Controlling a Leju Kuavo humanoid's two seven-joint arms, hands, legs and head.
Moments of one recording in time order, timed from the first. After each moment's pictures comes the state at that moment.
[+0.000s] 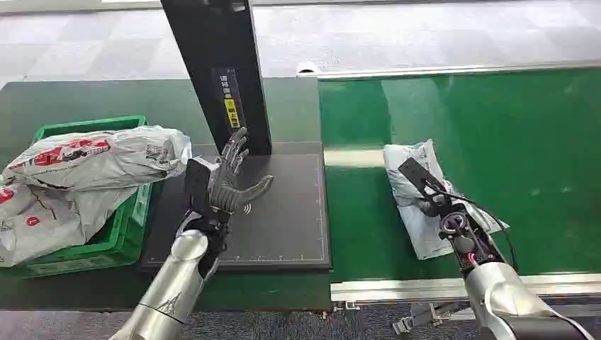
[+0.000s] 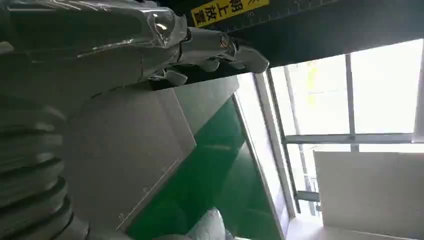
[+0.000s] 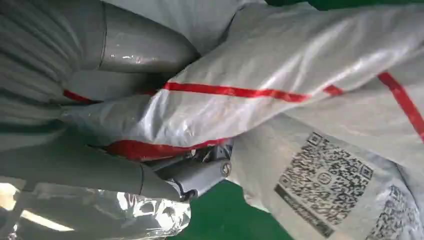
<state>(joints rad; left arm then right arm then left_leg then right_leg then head) -0.47 -0.17 -0.26 -1.01 0.00 -0.01 -0.38 -0.78 -0.13 0.18 -0.33 0.68 0.00 0.27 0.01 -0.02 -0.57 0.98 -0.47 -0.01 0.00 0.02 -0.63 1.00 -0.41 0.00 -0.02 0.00</state>
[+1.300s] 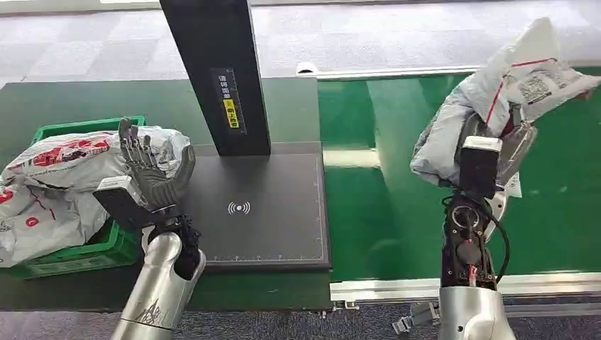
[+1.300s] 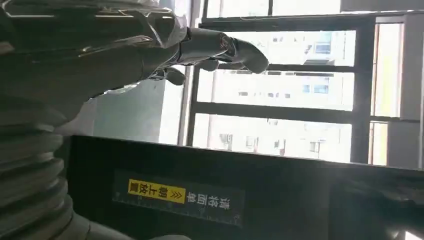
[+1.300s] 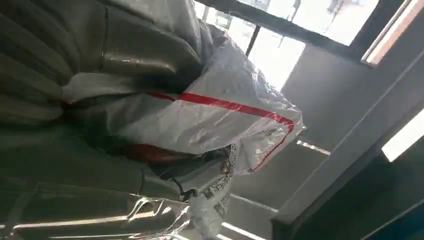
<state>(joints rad) -0.39 -0.18 -0.17 -1.22 0.15 0.48 -0.68 -0.58 0.10 -0.05 -1.03 0.52 -0.57 -0.58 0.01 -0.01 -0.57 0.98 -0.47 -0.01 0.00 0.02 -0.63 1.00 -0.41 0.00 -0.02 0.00</state>
